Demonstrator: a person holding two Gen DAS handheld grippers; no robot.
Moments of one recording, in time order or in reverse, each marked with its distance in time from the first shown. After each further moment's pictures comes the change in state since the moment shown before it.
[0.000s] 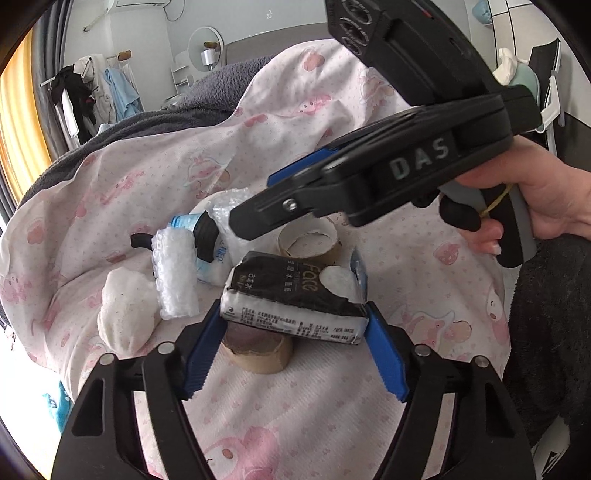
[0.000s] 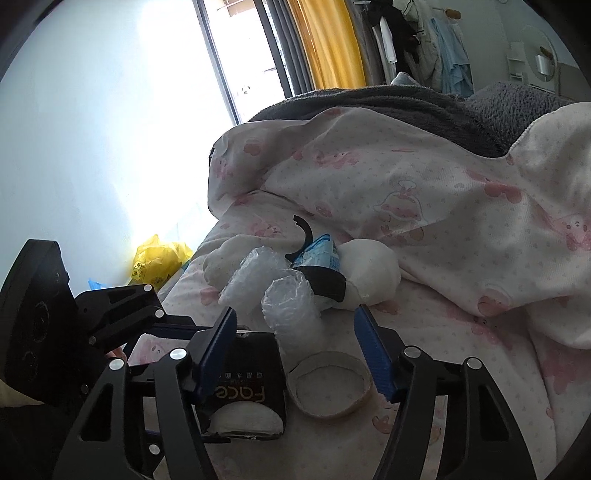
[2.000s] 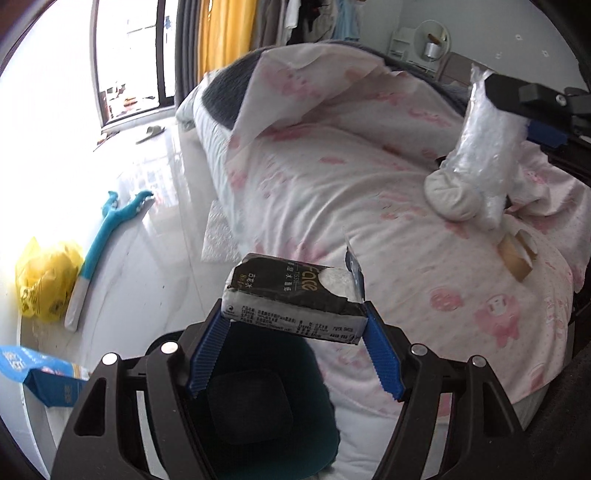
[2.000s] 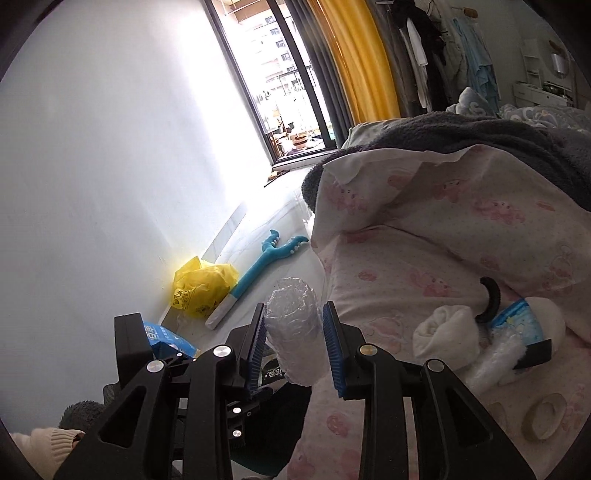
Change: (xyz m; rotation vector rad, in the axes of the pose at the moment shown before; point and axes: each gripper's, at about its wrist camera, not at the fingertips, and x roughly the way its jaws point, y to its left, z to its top) left arm -0.121 0.155 -0.152 -0.718 0.126 0.359; right arm 0.055 0.192 0.072 0.053 -0.015 0.075
